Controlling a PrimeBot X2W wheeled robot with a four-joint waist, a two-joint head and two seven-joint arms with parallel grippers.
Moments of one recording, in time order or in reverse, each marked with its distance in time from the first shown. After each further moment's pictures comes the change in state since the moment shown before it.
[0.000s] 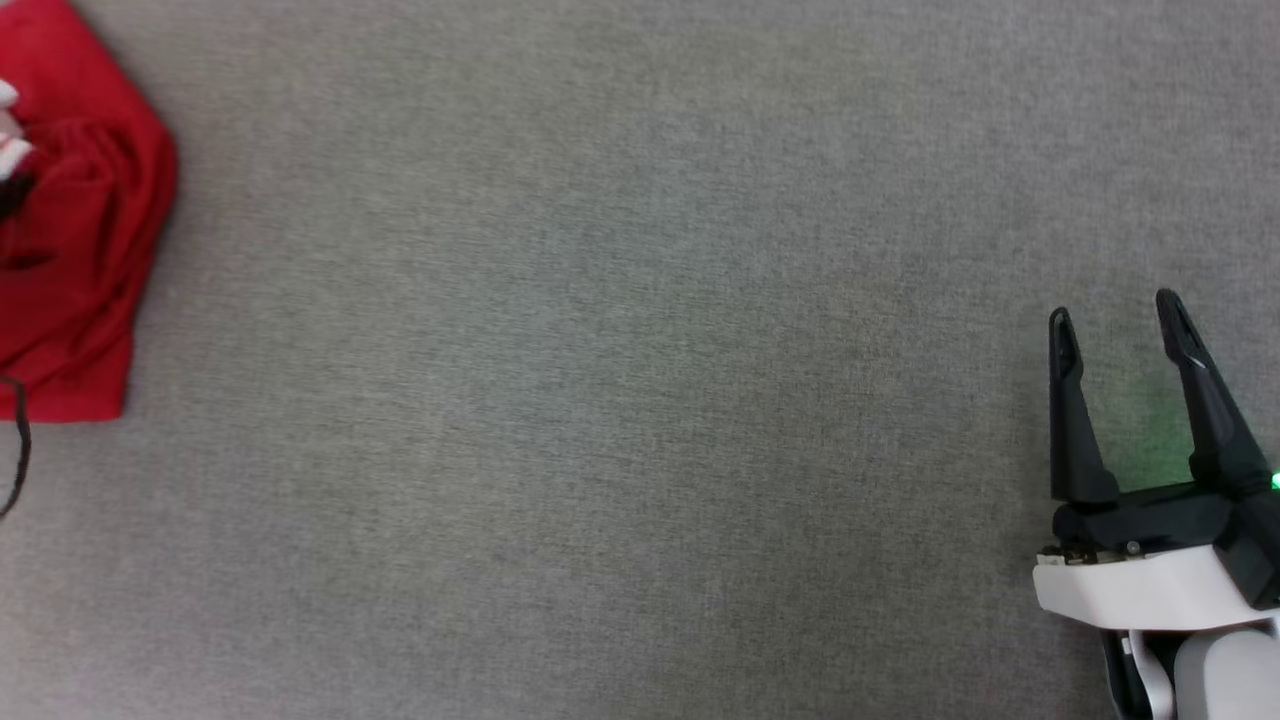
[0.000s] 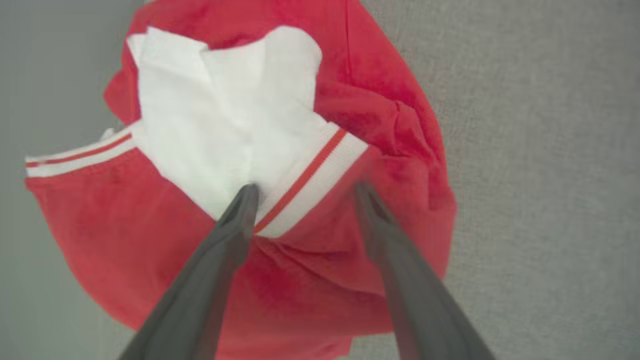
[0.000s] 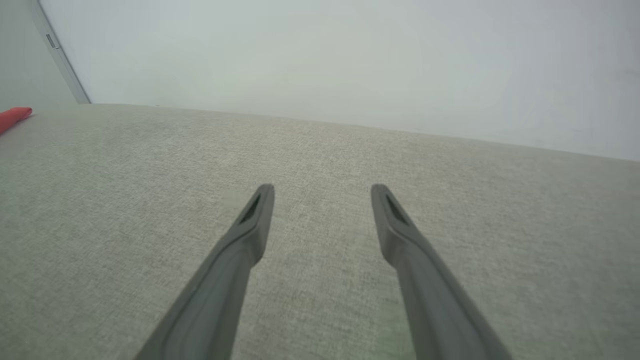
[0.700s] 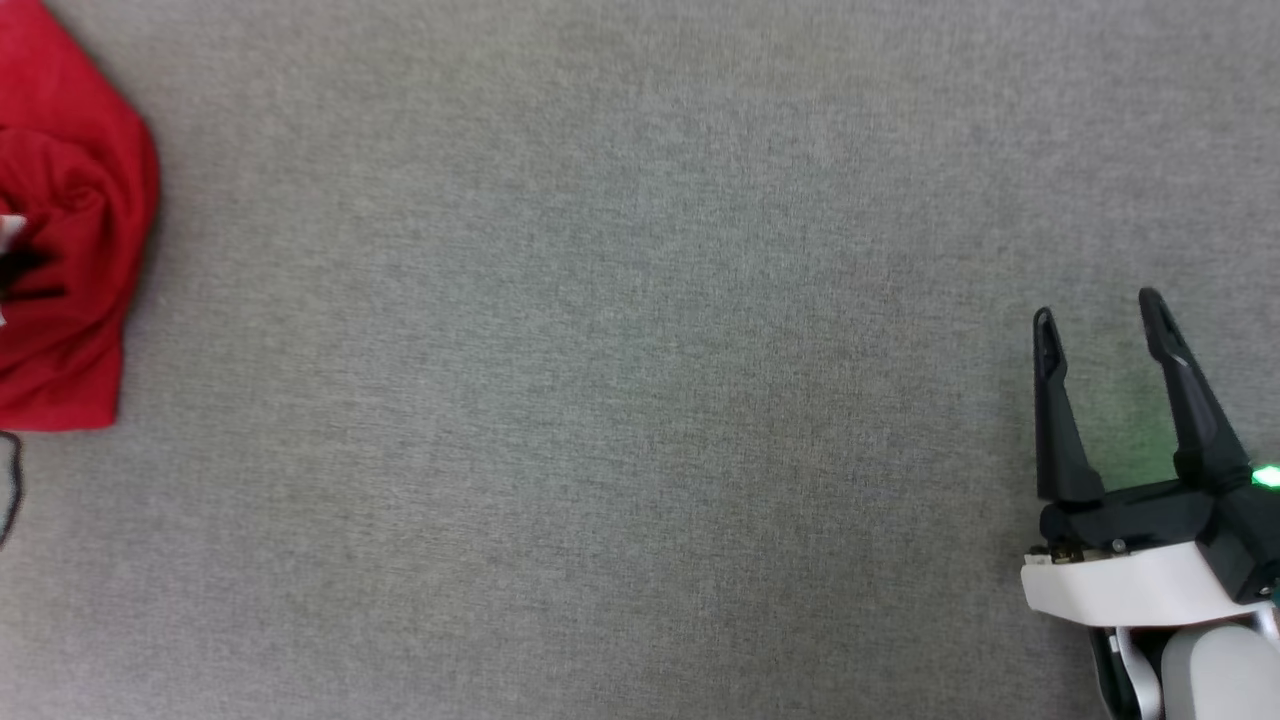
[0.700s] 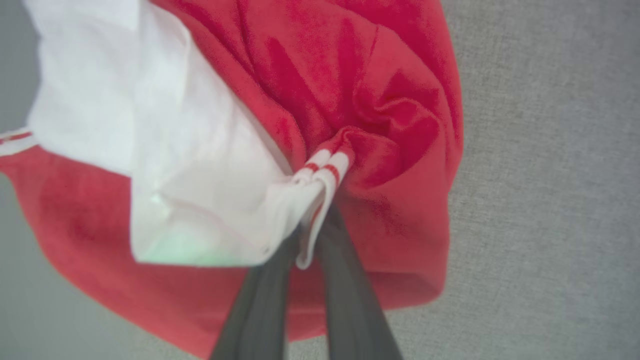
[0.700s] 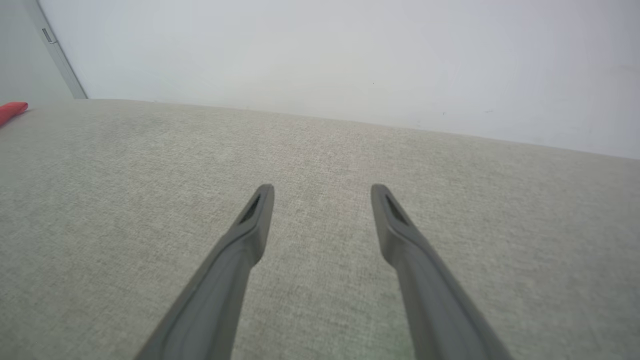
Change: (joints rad) left arm 0.032 0.062 -0.169 0.014 -0.114 0.000 0.070; right arm -0.018 0.000 0.011 0.013 -0.008 0.000 0.000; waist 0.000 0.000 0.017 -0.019
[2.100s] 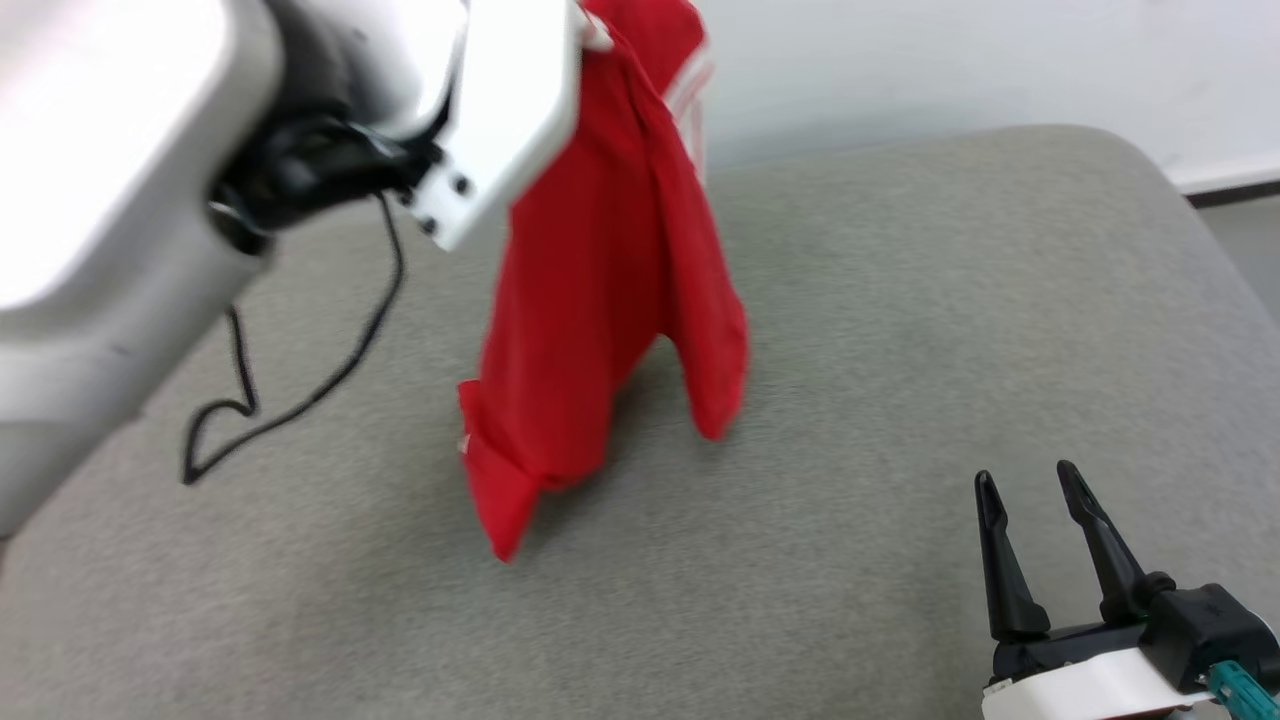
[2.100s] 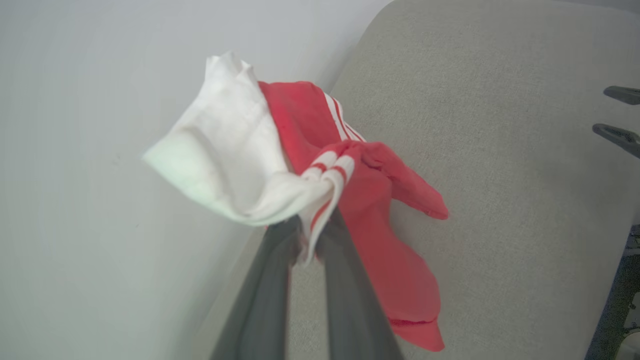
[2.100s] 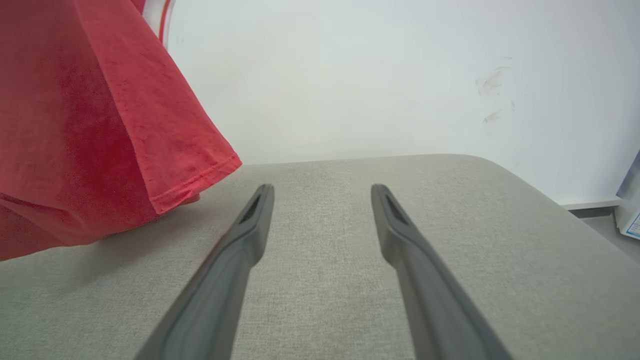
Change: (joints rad) left arm -0.520 -0.164 -0.687 -0.526 -0.112 0.000 0.025; right arm 0.176 0.000 0.050 0.144 0.160 0.000 0.000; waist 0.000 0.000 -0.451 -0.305
